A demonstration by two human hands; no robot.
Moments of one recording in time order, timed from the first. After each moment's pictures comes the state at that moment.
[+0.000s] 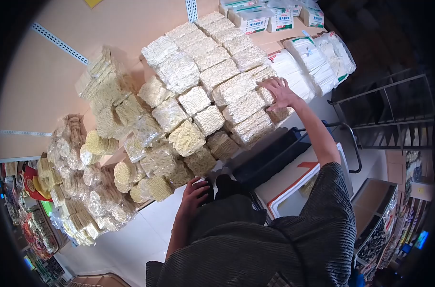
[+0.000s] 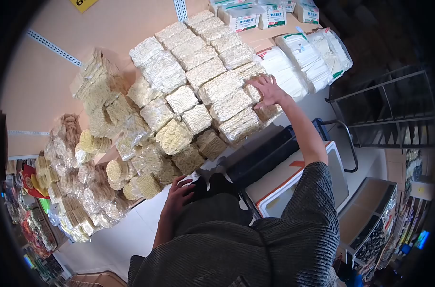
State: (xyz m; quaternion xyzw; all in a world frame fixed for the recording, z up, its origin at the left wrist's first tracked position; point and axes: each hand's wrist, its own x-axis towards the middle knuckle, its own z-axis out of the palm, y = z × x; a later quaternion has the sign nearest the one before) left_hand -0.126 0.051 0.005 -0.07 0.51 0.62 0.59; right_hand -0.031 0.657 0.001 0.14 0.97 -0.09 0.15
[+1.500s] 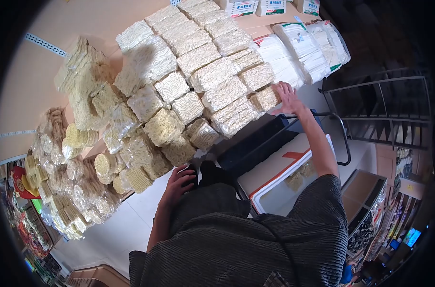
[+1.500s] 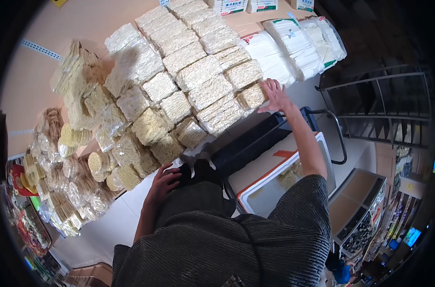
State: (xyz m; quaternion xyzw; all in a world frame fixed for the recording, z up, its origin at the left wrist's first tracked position) left_hand -0.119 0.082 0.000 -0.09 0.51 0.57 0.64; right_hand 0.084 0.650 0.002 0.27 0.94 -0.05 0.20
